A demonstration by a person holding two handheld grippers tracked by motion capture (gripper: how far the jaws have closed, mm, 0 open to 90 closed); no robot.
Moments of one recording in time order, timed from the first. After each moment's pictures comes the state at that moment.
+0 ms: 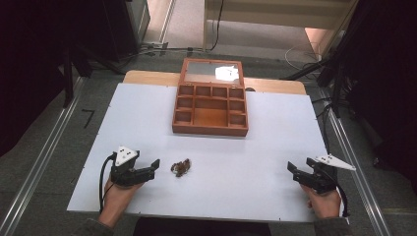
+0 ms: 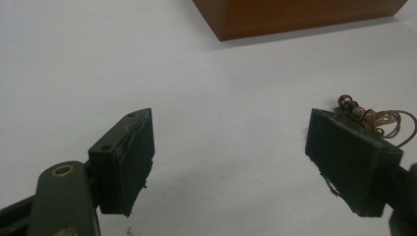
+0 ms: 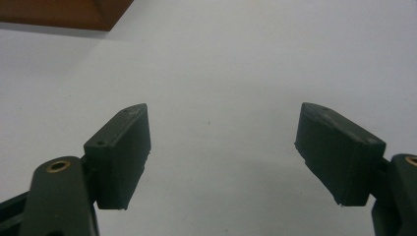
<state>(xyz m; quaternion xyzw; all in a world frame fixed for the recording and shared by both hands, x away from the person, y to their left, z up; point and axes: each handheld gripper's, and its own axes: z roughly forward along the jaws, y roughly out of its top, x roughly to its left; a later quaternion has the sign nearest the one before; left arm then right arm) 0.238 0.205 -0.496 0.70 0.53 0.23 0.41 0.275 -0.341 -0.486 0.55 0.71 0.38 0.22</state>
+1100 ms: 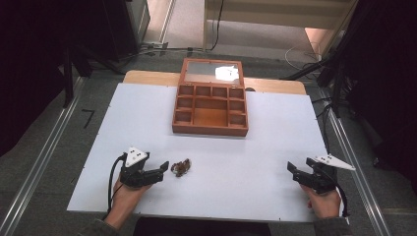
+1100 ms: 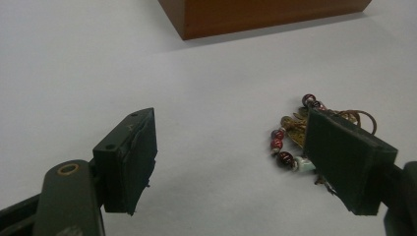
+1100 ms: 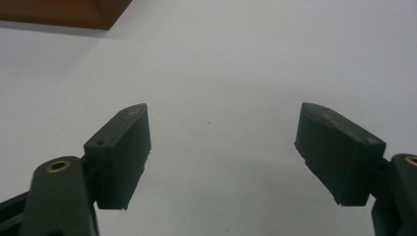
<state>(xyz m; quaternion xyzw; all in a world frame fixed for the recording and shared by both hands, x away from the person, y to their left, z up) 0.239 0.182 -0.498 0.71 0.52 0.21 0.42 0.275 -0.341 -0.486 0.55 0.71 0.37 0.22</state>
